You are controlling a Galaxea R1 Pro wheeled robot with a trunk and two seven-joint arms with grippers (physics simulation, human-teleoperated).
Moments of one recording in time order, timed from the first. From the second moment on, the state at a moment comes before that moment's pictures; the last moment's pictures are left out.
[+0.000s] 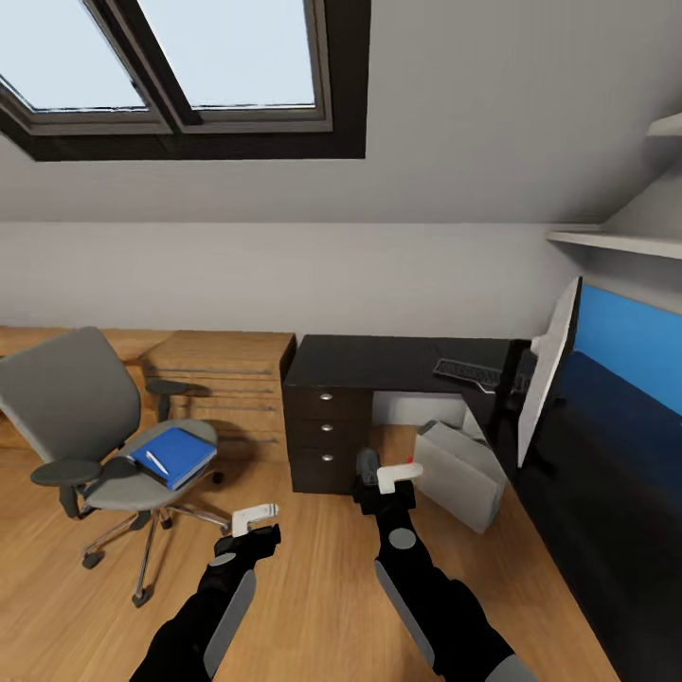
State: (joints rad) left arm -0.38 -0.09 -0.16 -0.99 0.29 0.34 0.37; right arm -0.46 0.13 0.48 -1.07 -0.10 0.25 -0.44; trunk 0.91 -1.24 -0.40
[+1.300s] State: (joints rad) left arm -0.38 -0.09 -0.16 -1.02 0.29 0.34 0.37; right arm -0.45 0.12 0.47 -1.09 -0.09 0.26 -0.47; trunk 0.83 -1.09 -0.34
